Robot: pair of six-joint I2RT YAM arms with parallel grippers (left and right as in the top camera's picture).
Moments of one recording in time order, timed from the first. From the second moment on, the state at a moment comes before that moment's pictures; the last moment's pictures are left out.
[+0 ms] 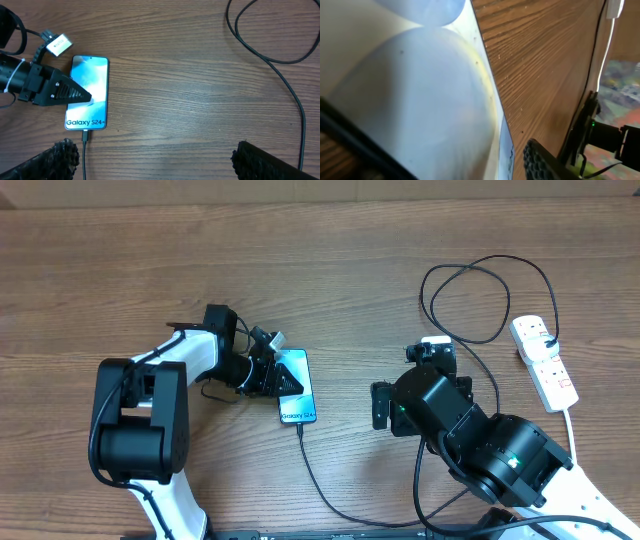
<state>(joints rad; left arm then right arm) -0.09 2.00 1.07 -0.70 0.80 0.18 0.81 1.06 1.12 -1.03 0.34 0.64</state>
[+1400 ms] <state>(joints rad) -0.10 1.97 1.09 -0.64 0.75 -0.29 0.81 1.06 1.12 -1.03 0.34 0.65</state>
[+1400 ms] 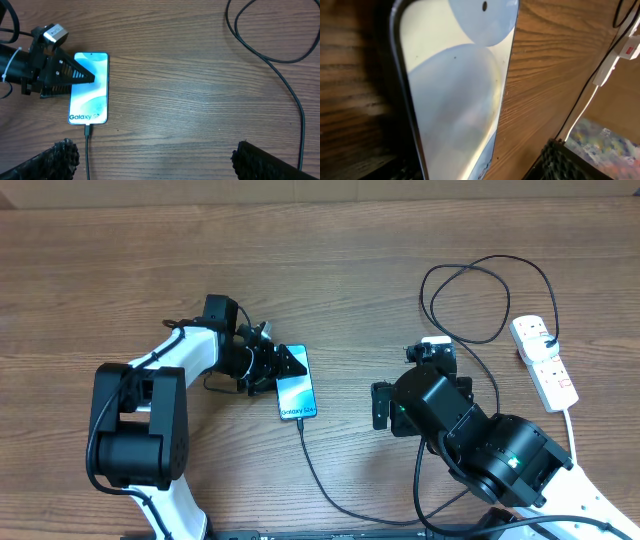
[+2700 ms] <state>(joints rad) -0.07 1.86 1.29 -0.96 0.18 -0.27 0.81 1.15 1.12 -0.96 0.24 0.65</state>
